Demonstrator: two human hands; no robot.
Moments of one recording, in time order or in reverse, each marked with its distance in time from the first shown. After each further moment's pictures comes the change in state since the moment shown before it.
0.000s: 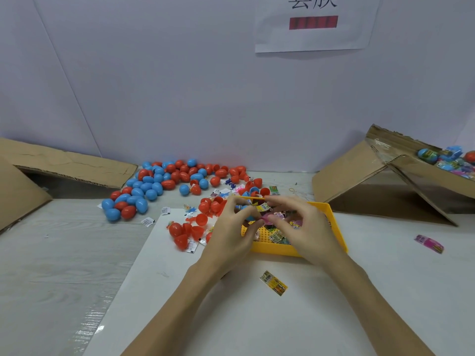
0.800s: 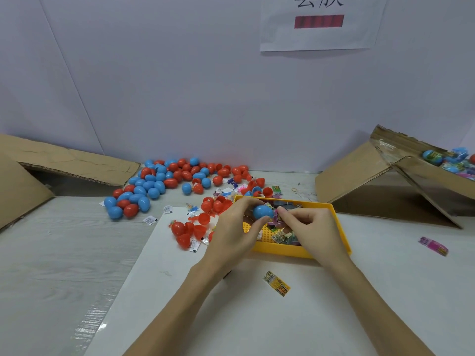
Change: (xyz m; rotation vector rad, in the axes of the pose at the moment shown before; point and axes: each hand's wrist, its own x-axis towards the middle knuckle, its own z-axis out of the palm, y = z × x) left_hand 0.001 0.013 -0.006 -0.130 0.016 -0.071; right_hand -0.002 0.005 0.003 0.098 0.129 0.305
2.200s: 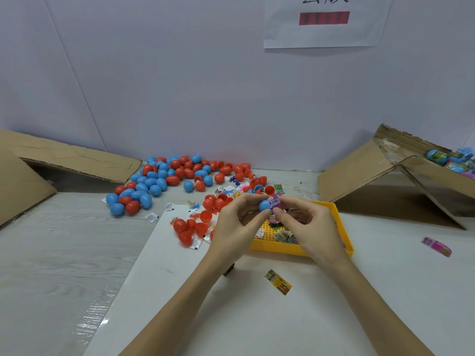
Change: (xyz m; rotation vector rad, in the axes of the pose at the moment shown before) left_hand 0.000 0.001 0.002 -0.432 0.050 -0.189; right_hand -0.004 -0.010 0.007 0.170 -0.039 -0.128
